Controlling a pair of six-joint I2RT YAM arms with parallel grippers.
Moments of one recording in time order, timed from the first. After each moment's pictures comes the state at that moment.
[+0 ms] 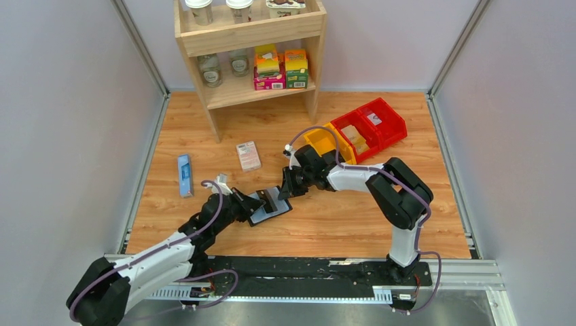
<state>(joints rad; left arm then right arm) -0.67 0.81 0.10 0.30 -0.04 -1.20 0.76 1.88 1.03 0.01 -0.44 0.56</state>
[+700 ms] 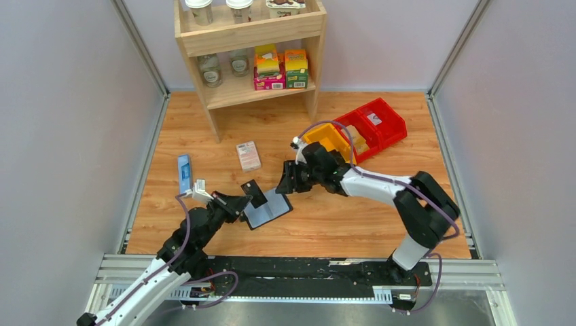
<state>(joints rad) -0.67 0.16 0.08 -0.14 -0.17 -1.19 0.77 1.73 0.99 -0.02 -0.37 0.60</state>
